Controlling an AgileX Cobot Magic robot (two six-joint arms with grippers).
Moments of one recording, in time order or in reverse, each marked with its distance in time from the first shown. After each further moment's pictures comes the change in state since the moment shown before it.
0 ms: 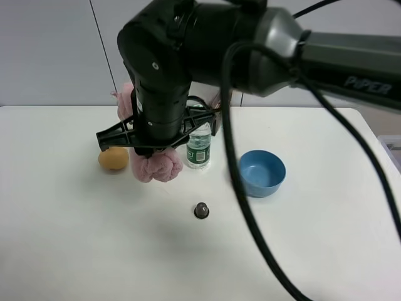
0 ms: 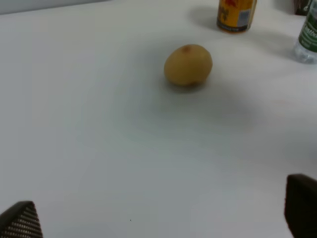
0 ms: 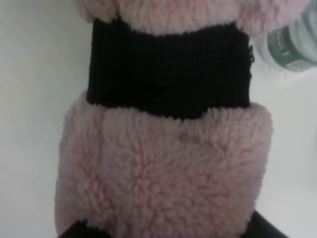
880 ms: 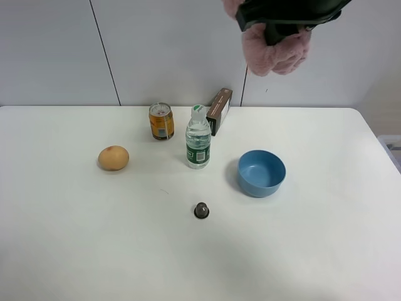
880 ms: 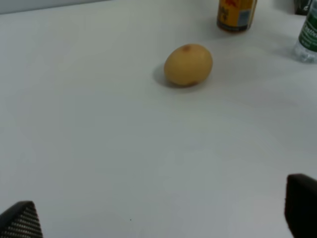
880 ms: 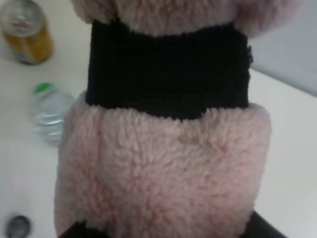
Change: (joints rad) left arm 0.000 0.000 0.000 0.000 0.000 0.000; right arm -0.329 -0.356 0.001 -0.183 0.107 -0.344
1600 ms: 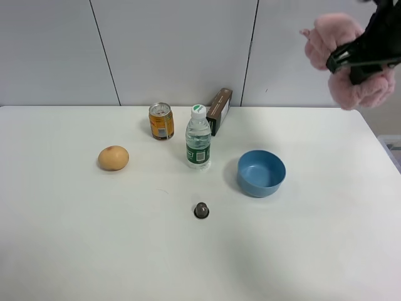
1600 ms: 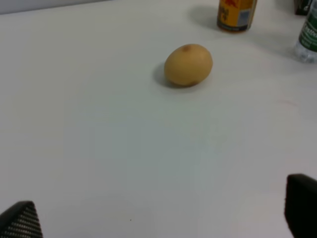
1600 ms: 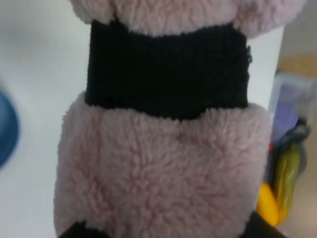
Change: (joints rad) left arm 0.000 0.000 0.000 0.001 0.000 0.000; right arm -0.477 0.014 0.225 0.103 -0.021 -0.296
